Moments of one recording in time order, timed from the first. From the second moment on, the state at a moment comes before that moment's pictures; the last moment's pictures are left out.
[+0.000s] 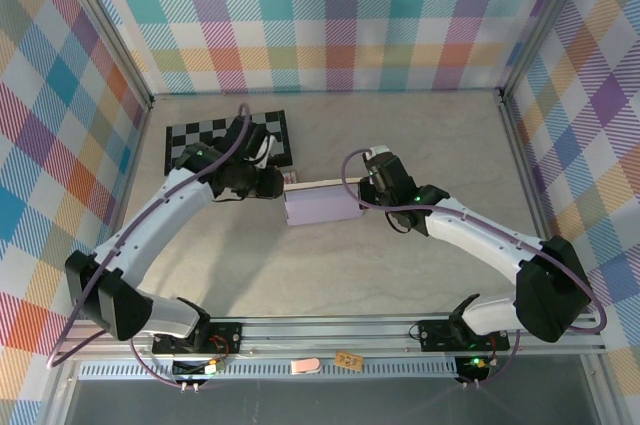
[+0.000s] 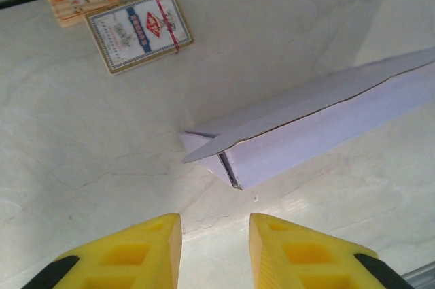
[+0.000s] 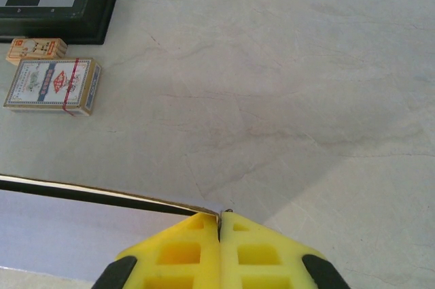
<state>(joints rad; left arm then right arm) -0.51 1.39 1.36 -1.03 0.07 -0.33 0.70 1.35 0.92 -0.32 0.23 0.34</state>
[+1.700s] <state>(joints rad) -0.52 1.58 1.44 -0.98 0.05 -0.08 0.70 1.35 0.92 -0.34 0.25 0.34</state>
